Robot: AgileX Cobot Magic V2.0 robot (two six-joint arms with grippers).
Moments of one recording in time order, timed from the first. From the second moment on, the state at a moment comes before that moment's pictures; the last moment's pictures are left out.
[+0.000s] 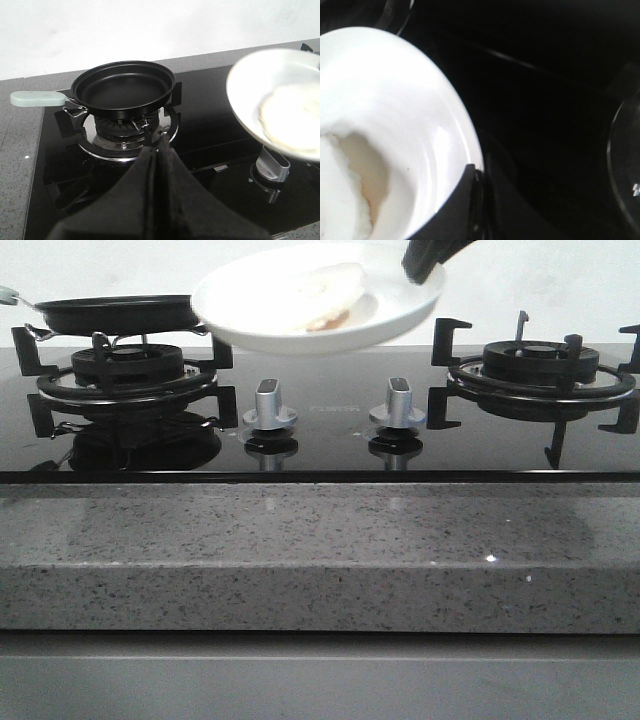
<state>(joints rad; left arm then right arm) -0.25 0.70 -0.60 -0.42 0.21 0.44 0.26 1.77 -1.71 0.35 0.89 -0.14</state>
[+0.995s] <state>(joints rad) -0.25 0.70 -0.60 -0.42 0.21 0.44 0.19 2.12 -1.97 0.33 0.96 -0.04</state>
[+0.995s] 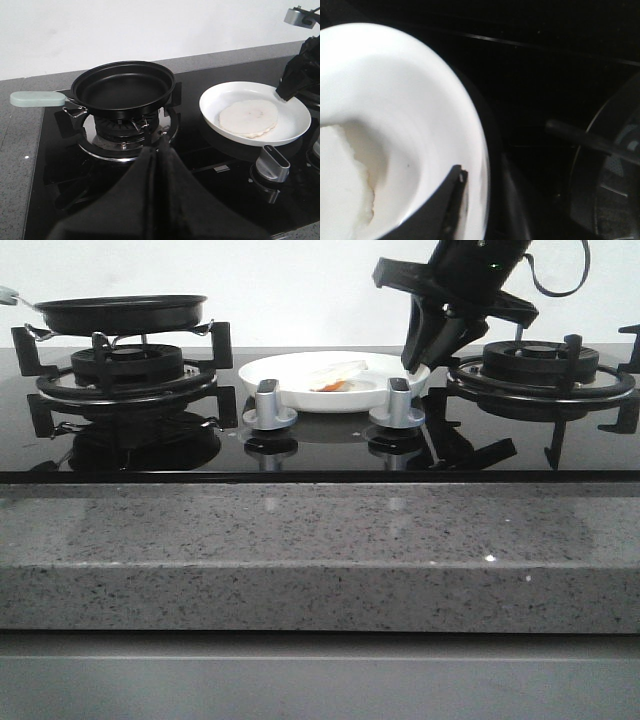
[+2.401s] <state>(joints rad) -0.25 0.70 -0.60 -0.42 0.21 0.44 0.19 1.02 -1.03 0.03 0.58 -0.05</state>
